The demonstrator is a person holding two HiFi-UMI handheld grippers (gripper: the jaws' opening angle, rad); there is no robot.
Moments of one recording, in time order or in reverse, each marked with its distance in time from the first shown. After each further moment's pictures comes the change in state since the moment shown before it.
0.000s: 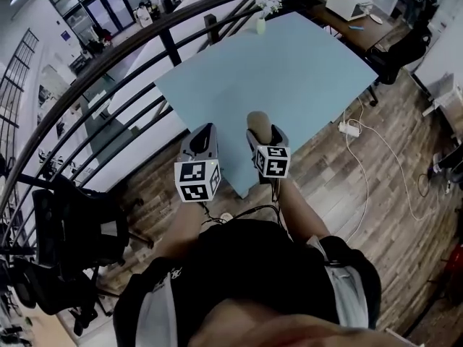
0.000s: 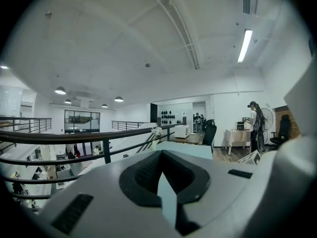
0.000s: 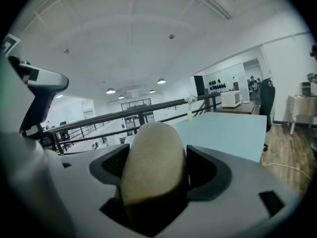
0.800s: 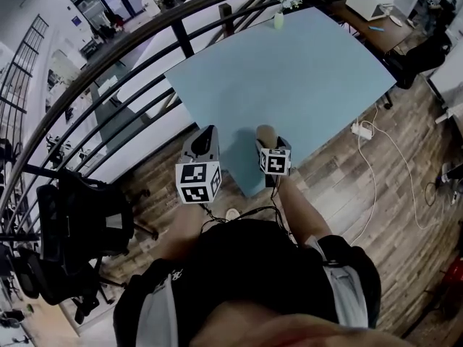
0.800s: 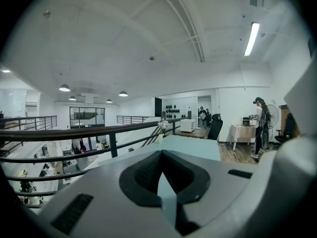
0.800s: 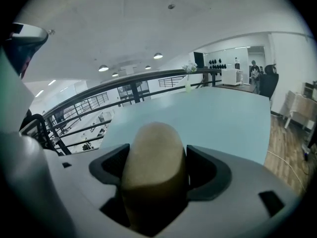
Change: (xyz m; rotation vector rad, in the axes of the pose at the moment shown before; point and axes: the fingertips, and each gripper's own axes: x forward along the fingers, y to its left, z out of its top) left arm 0.019 0.040 -0.020 -0.011 0.076 0.058; right arm 0.076 -0.023 -0.113 -0.007 0.287 -0.041
